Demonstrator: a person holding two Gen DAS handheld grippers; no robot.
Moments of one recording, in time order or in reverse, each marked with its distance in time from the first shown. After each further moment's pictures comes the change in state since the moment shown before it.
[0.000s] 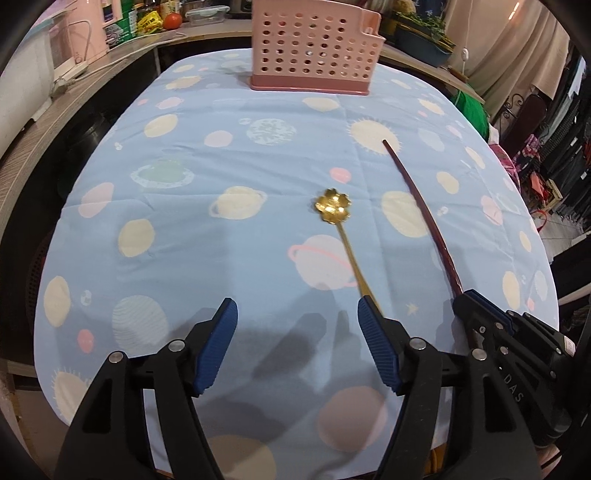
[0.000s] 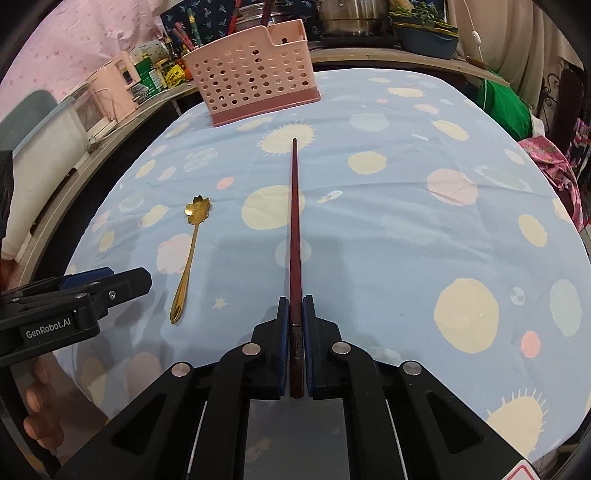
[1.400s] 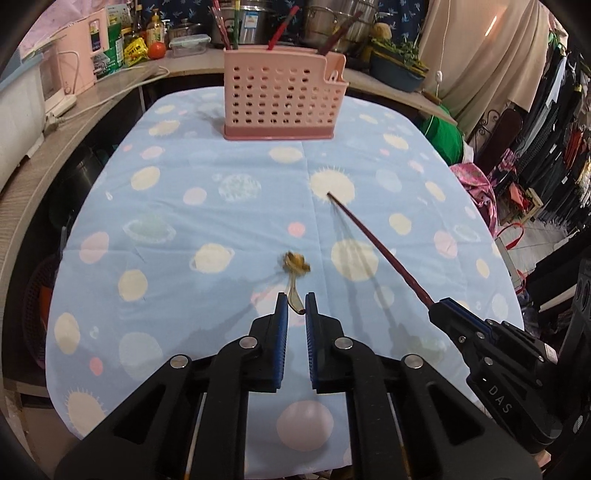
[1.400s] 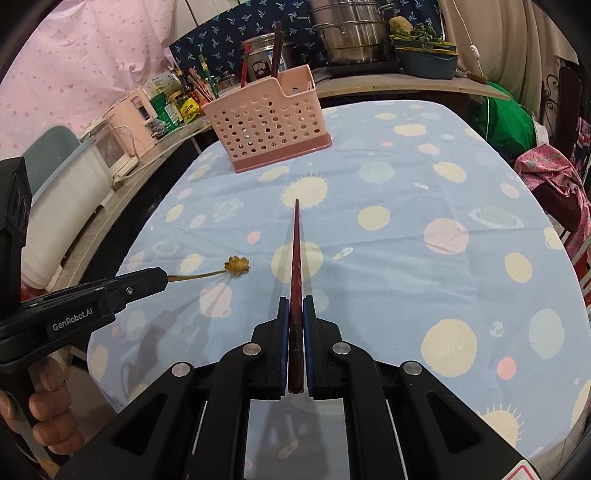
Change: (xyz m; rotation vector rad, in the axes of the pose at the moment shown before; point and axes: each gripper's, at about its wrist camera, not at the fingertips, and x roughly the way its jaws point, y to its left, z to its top) left arm -0.048 -0.020 0.029 0.016 -0.102 -0.065; right arm -0.047 0.004 0.034 0.021 -0.107 0.088
